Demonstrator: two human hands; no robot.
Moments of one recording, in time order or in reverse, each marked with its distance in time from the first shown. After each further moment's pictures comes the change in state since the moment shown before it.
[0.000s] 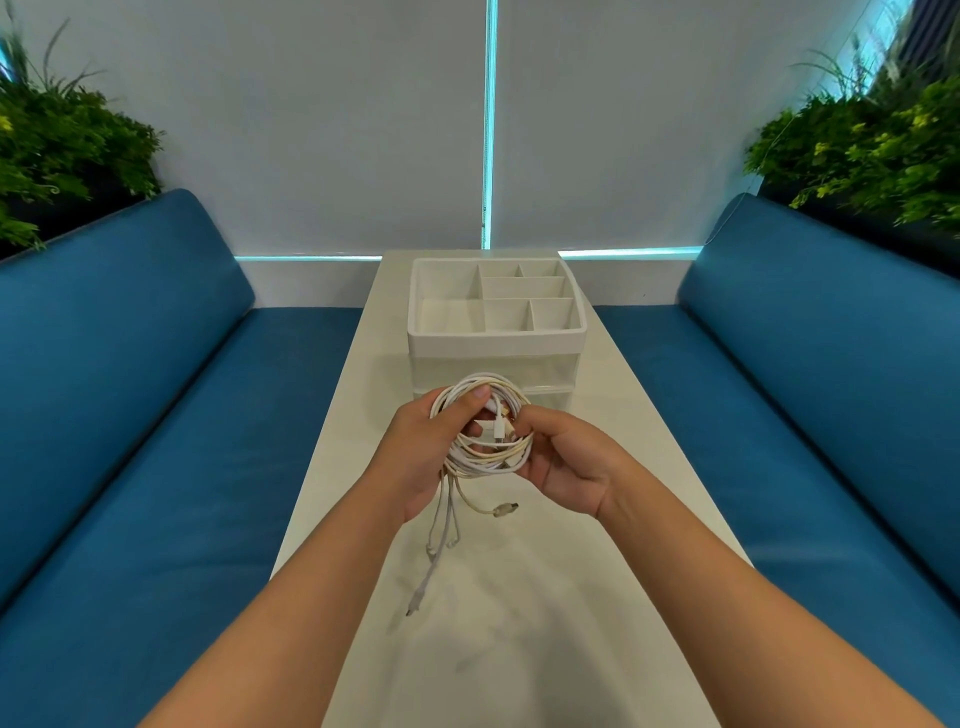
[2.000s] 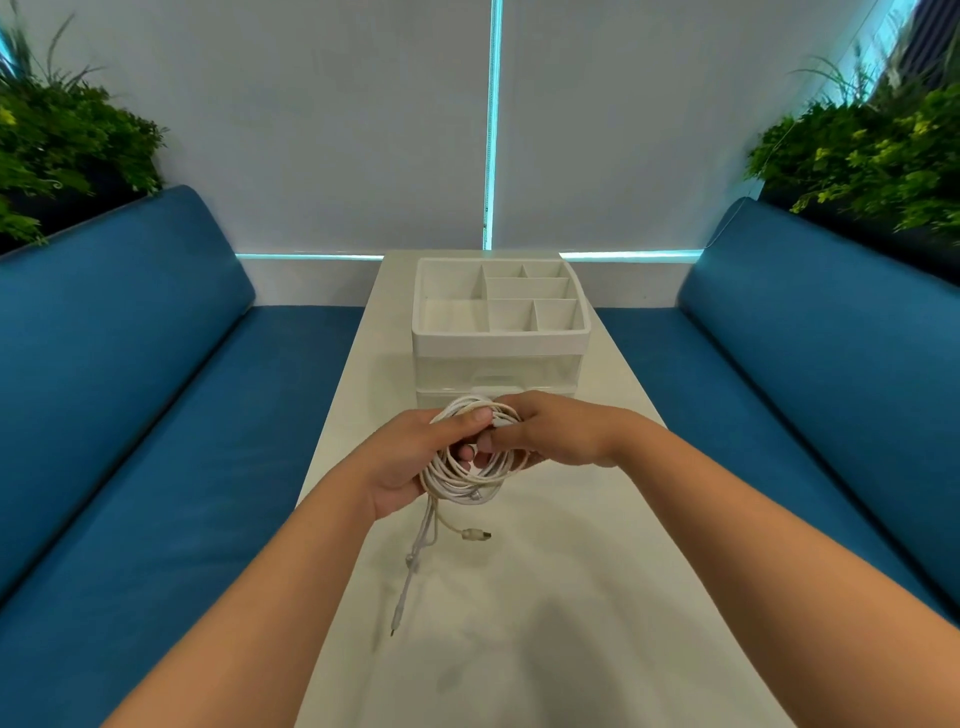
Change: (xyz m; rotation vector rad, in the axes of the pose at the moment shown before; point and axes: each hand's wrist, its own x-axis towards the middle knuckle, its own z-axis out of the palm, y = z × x) left_hand -0.001 0.007 -0.024 0.037 -0.253 -0.194; right_hand 0.006 -0.032 0.014 -1.172 -0.186 -0.042
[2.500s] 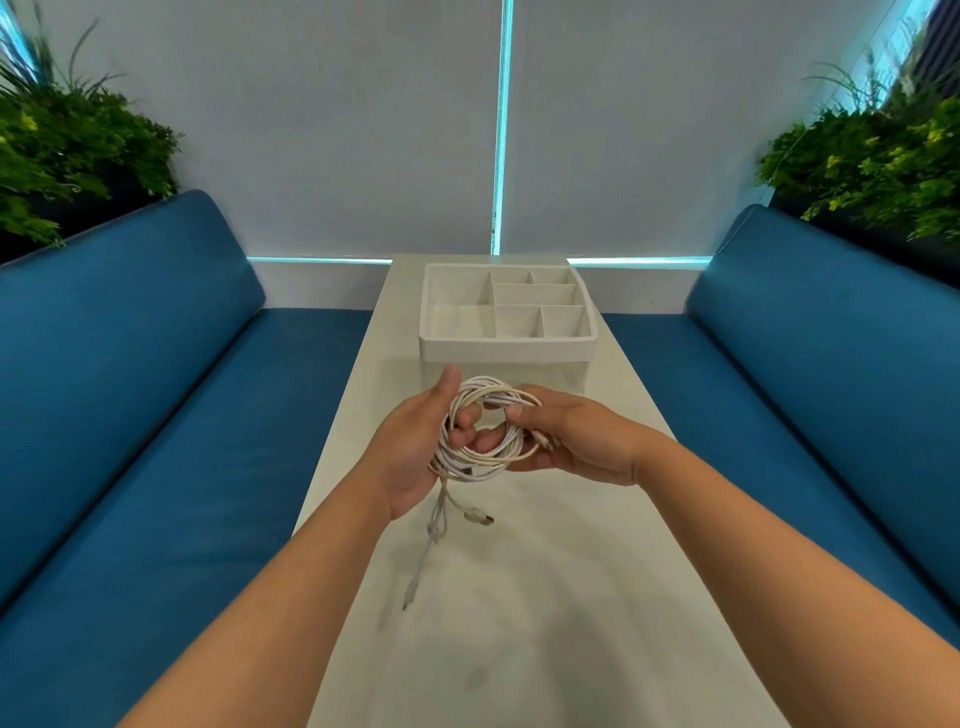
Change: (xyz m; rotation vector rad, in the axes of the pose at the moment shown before) left_hand 0.001 0.004 0.007 -0.077 0.062 0.191; right_hand -0.001 0.020 -0.006 0.549 0.000 -0.037
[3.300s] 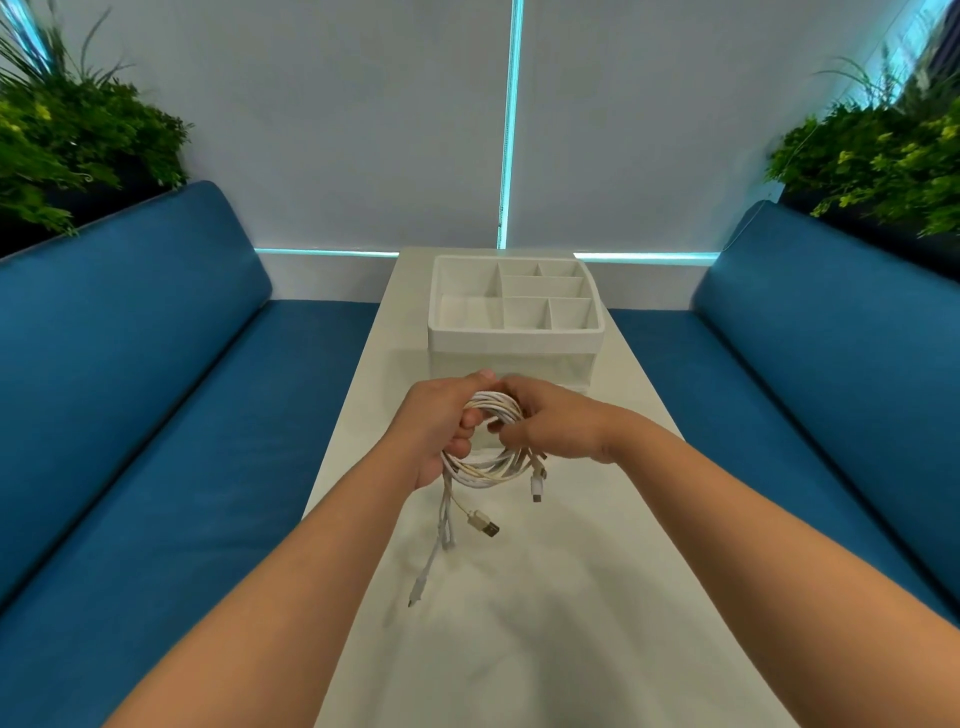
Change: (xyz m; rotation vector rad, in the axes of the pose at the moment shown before) left_hand 0.008 0.011 0.015 0.073 0.223 -0.157; right_hand 0.008 -0.015 0.025 -0.611 0.089 -0.031
